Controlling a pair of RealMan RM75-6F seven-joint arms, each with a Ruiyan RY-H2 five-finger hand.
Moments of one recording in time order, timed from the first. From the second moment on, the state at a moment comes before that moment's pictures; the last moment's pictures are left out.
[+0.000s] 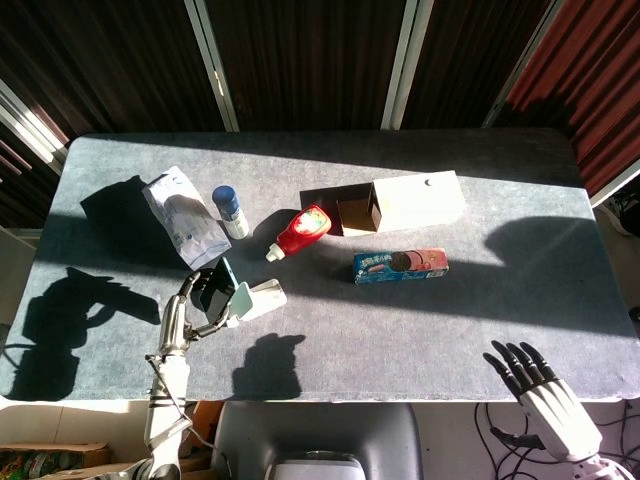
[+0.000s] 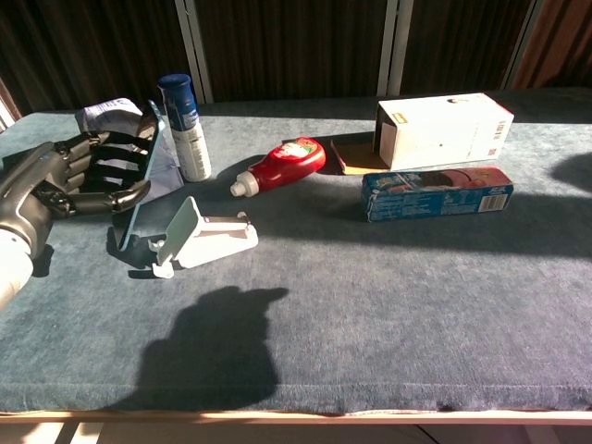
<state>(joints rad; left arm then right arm) -0.38 -1.85 -0.26 -1.45 1.22 1.37 -0.27 0.02 -1.09 -0.17 -1.59 -1.87 1.52 -0.05</state>
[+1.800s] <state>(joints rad) -0.44 -2.11 -0.30 -1.05 1.28 1.33 -0.37 0.02 -1.08 -0.18 -1.58 -1.87 1.53 -0.02</state>
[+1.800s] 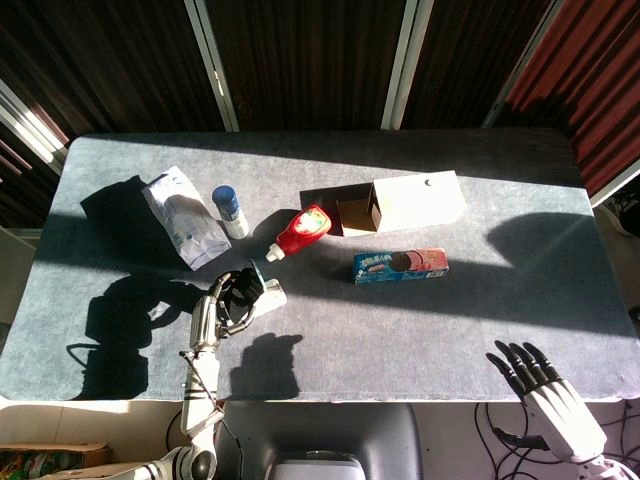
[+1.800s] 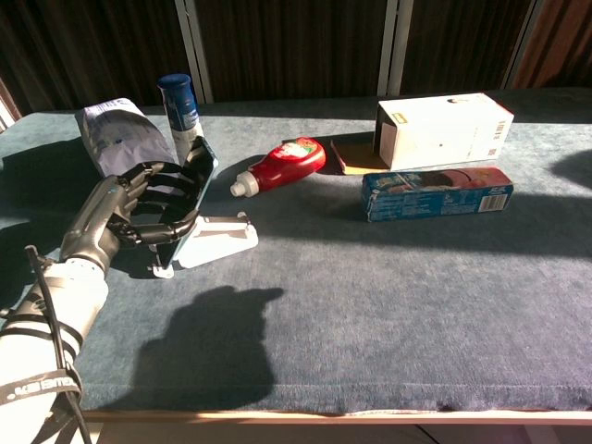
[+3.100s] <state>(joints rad) -0.45 -2.09 -0.27 -1.03 1.30 1.26 -0.42 0.01 -1.07 -0.18 -1.58 -1.88 1.54 -0.02</state>
